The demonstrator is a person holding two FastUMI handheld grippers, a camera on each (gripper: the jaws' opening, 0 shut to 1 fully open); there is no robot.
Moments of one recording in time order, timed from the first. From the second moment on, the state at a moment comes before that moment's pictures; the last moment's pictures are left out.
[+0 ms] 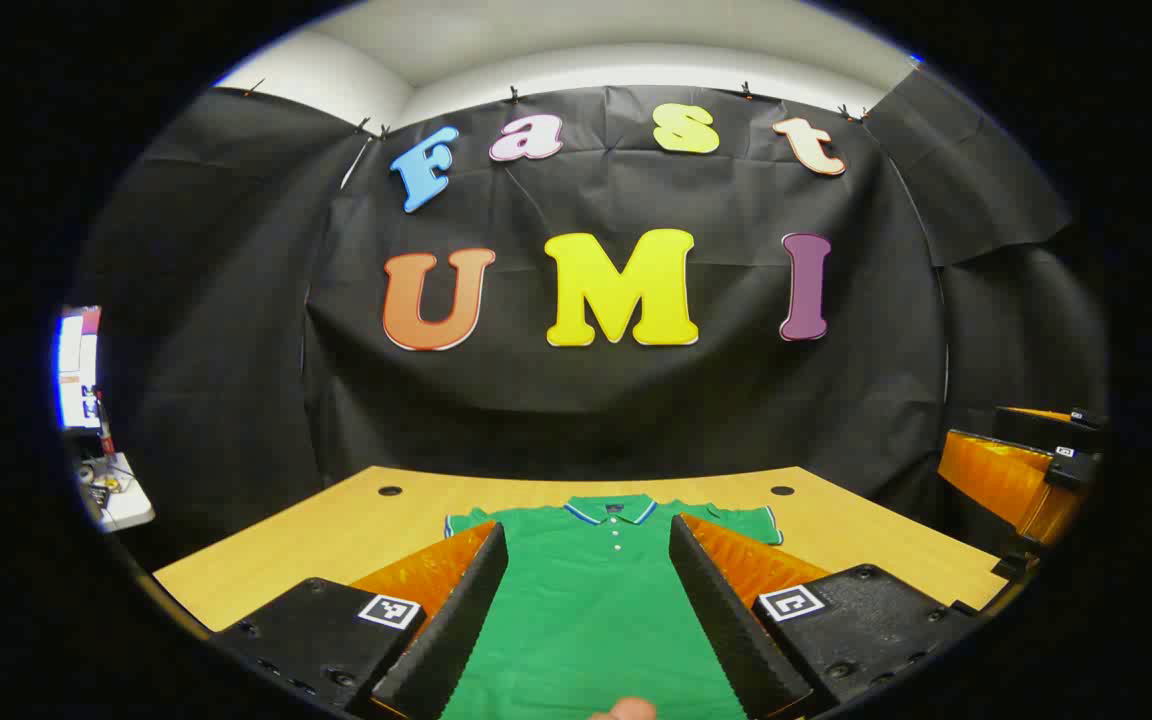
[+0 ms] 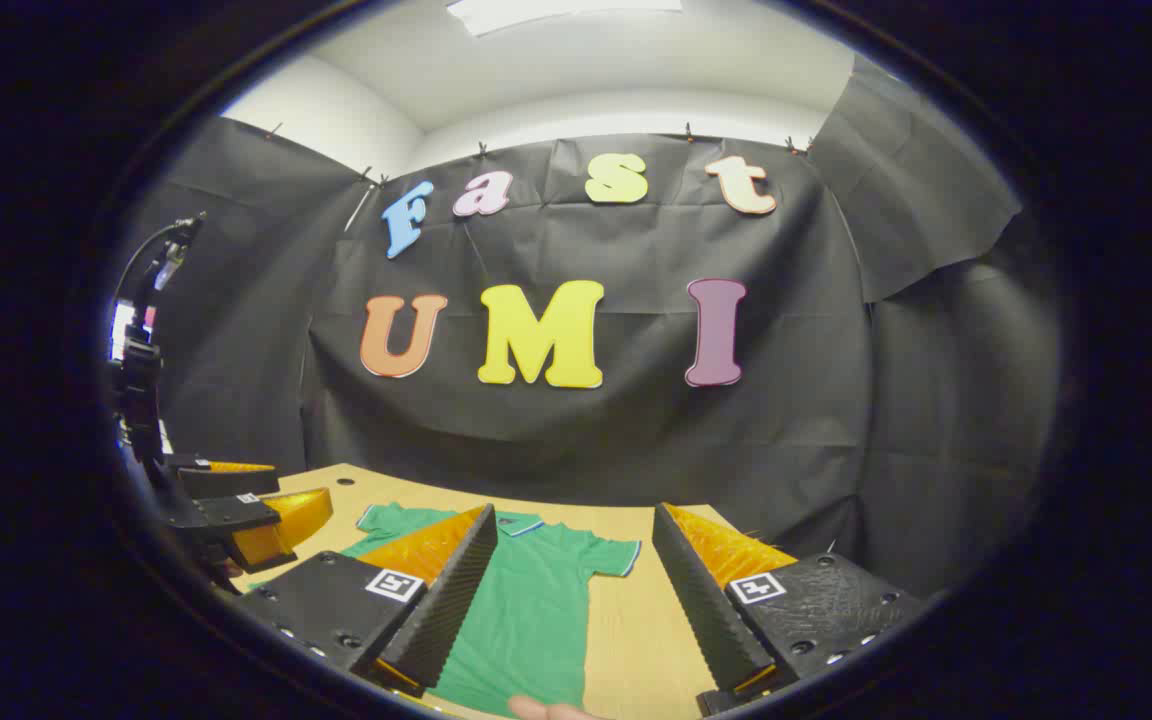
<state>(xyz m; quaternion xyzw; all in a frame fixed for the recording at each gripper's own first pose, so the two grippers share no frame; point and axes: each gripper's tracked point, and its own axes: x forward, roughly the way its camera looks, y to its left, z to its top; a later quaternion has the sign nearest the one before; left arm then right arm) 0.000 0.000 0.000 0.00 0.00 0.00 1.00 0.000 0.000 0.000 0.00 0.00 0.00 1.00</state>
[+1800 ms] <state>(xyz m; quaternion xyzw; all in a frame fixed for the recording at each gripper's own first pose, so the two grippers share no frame) 0.019 0.046 -0.013 0.02 0.01 0.03 1.00 0.252 -0.082 -0.146 0.01 0.17 -0.08 0.98</state>
